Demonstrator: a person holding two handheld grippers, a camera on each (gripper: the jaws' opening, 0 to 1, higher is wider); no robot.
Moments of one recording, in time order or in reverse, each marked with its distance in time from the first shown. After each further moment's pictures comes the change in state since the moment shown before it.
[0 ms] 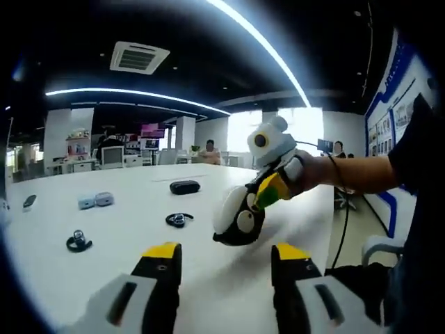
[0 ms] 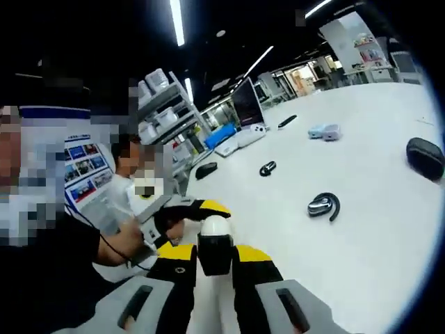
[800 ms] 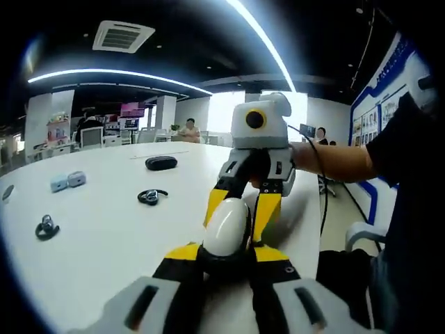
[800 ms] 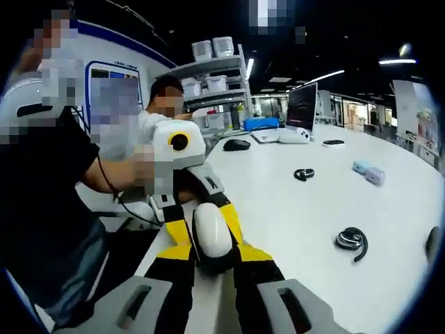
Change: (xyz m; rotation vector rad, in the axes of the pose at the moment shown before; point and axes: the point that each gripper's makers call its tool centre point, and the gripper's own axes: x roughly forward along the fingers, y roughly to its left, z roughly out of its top) left arm 0.021 -0.019 -0.033 -0.046 0.137 -0.158; right arm 0.030 0.005 -0.052 -0.500 0.176 0.112
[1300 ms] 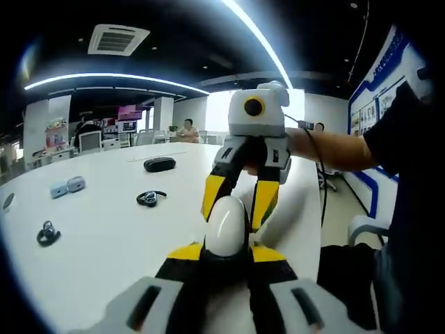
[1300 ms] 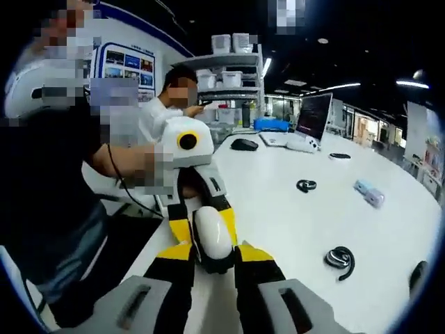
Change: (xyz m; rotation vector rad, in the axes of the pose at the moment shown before) left arm 0.001 -0.001 -0.001 0.055 0.011 0.001; right arm -0.005 -0.001 0.005 -0.138 0.047 0.022
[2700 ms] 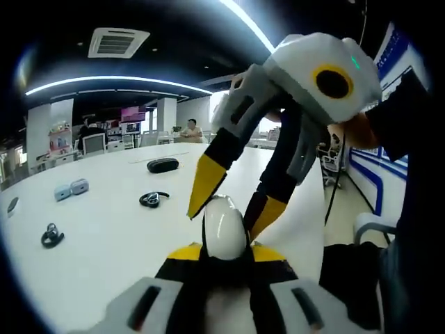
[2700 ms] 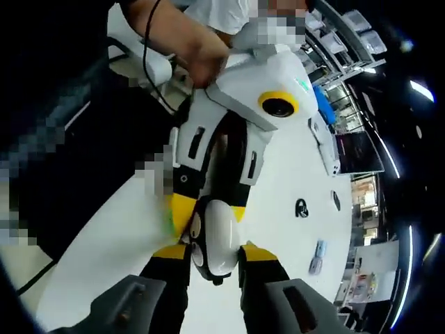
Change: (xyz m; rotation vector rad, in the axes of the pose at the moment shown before) left arm 0.001 0.000 0.000 0.020 0.004 0.035; right arm 0.008 -0.008 -0.009 -0.781 0.712 -0.151
